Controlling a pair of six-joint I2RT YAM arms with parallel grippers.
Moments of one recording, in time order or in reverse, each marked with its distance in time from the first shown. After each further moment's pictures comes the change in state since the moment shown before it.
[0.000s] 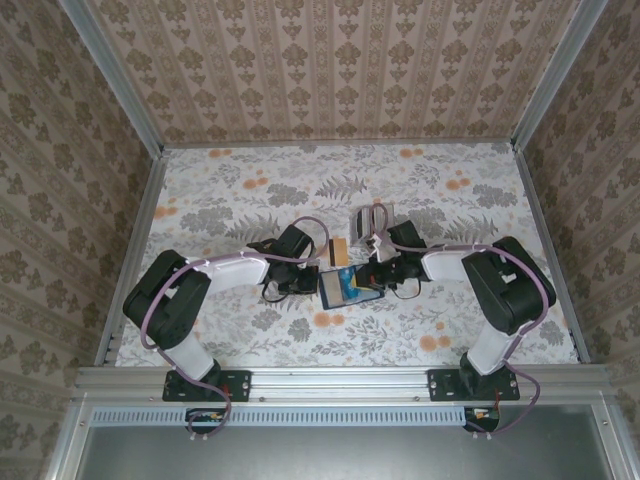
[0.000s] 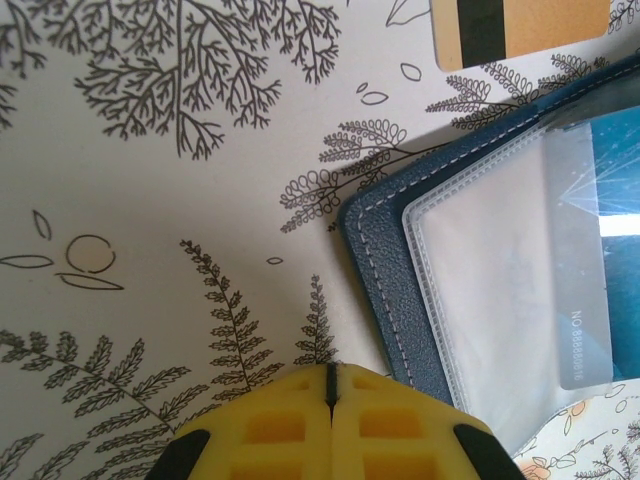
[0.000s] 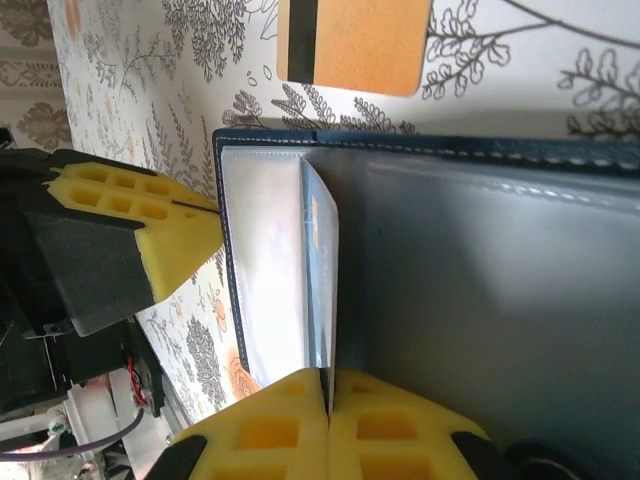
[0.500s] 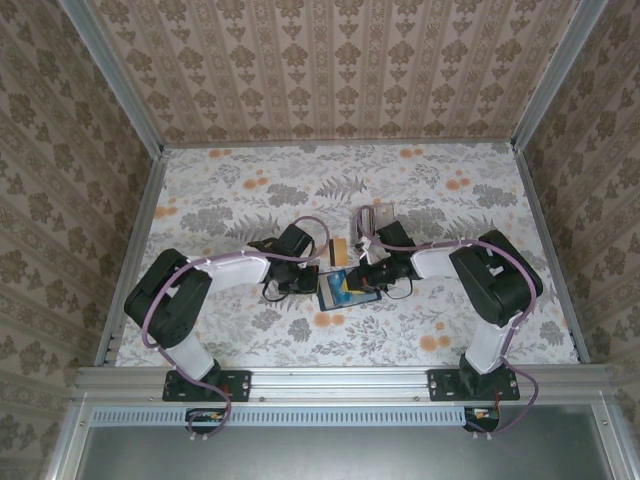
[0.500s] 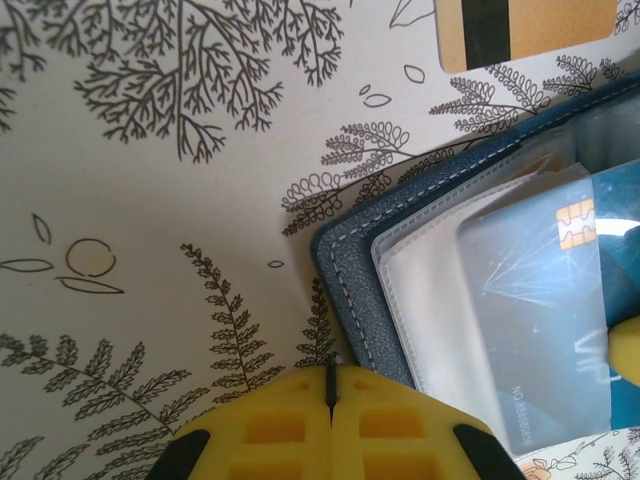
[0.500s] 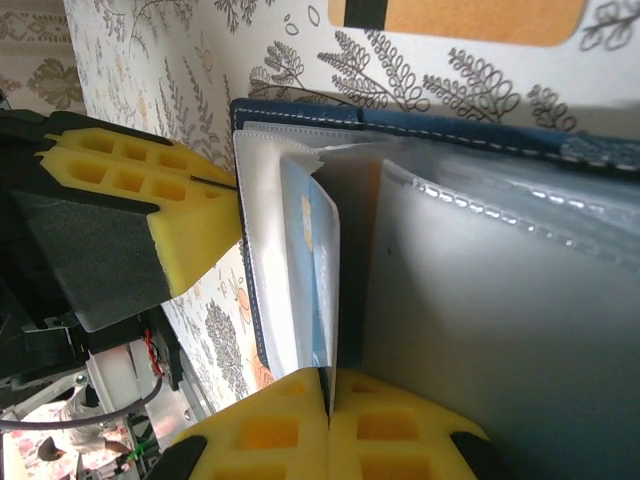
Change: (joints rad) left arm 0.000 0.011 0.014 -0.014 0.001 0.000; right arm 0.057 0.071 0.052 -0.007 -0.057 0.011
